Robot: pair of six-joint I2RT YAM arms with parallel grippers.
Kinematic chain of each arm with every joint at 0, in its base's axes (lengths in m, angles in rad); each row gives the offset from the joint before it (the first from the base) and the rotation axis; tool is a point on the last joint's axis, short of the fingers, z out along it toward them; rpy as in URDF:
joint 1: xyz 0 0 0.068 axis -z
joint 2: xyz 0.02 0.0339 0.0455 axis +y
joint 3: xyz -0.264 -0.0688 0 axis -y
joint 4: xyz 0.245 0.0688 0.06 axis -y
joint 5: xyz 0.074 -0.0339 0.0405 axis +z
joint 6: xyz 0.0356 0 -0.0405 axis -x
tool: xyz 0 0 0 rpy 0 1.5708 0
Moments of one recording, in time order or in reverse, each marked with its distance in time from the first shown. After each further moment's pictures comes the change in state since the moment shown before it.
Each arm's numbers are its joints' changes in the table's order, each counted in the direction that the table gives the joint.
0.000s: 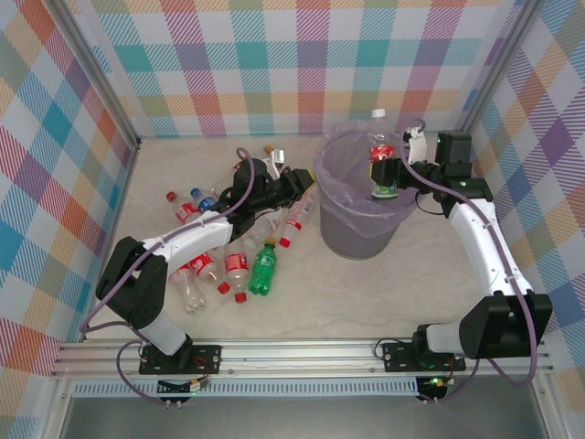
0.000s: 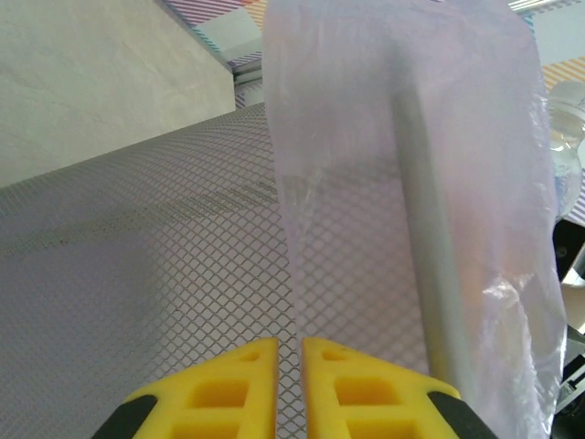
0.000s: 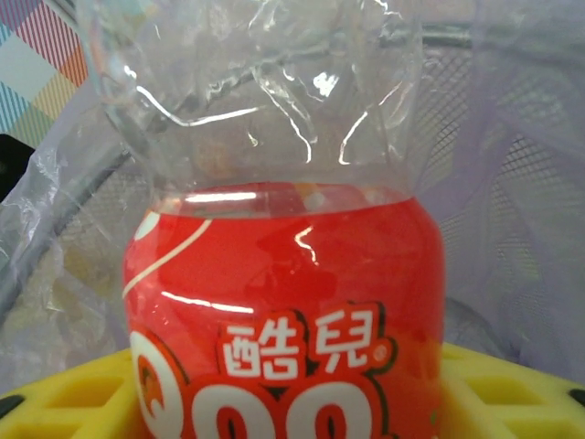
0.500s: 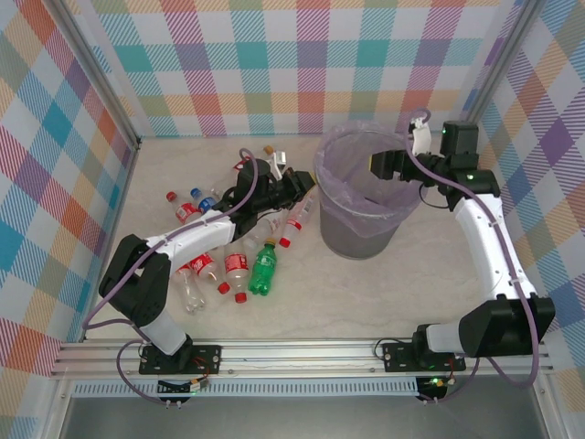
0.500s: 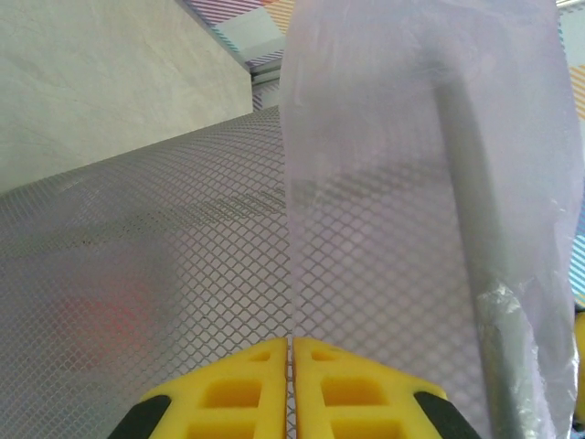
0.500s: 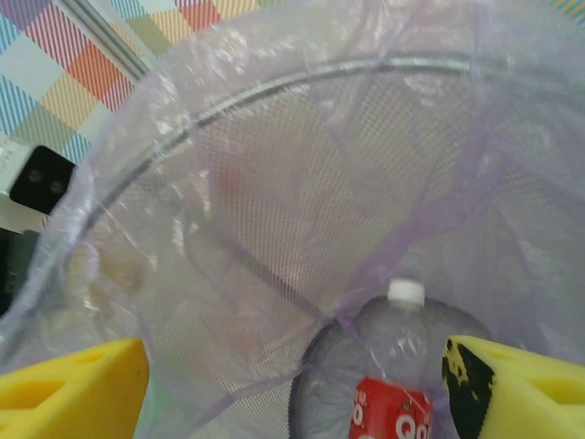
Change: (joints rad) left arm 0.010 0.021 0.016 -0.031 0.026 -0.010; right arm 0.000 0.006 0.148 -0.116 -0.009 -0.014
